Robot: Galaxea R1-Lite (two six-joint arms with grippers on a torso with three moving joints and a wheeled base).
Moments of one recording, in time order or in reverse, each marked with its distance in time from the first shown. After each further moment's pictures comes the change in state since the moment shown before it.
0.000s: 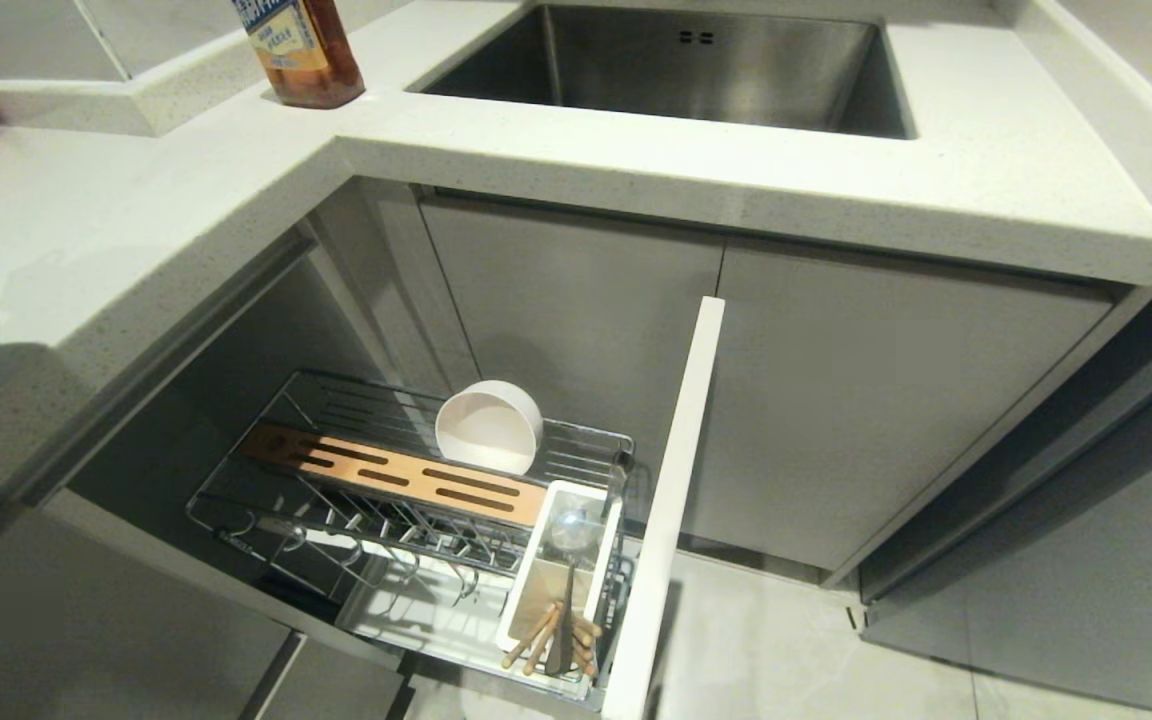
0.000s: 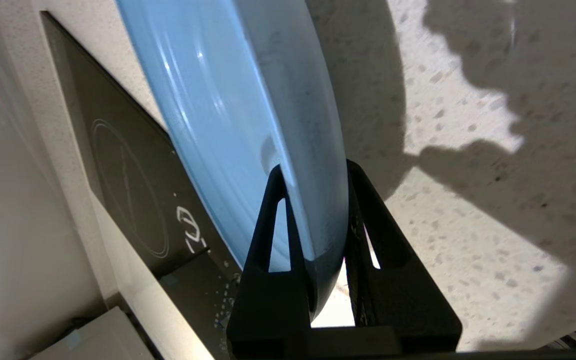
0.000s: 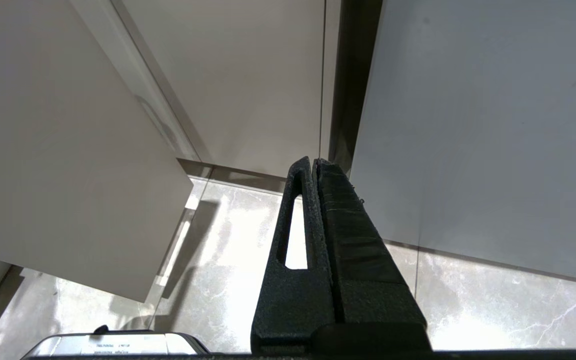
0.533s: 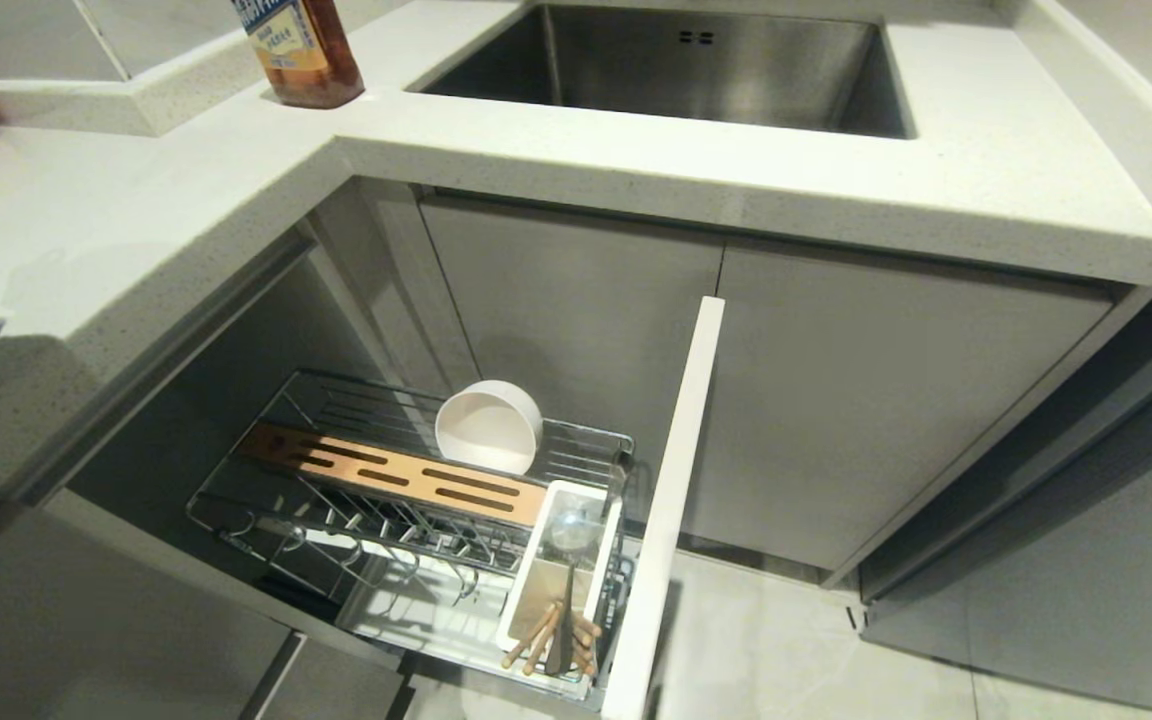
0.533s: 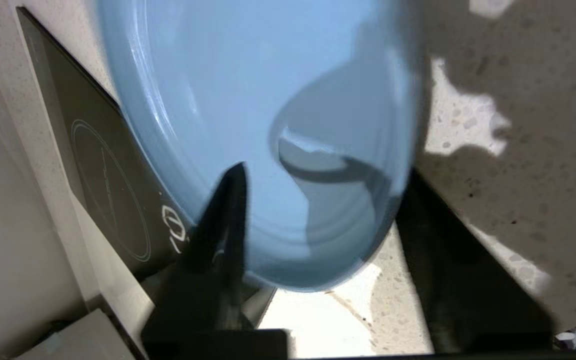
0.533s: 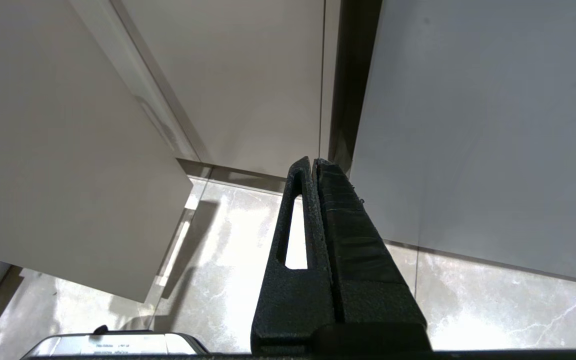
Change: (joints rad) left arm -0.001 0.014 0.000 -0.005 -0.021 -0.037; right arm 0.000 0.000 0.000 0.000 0.000 0.000
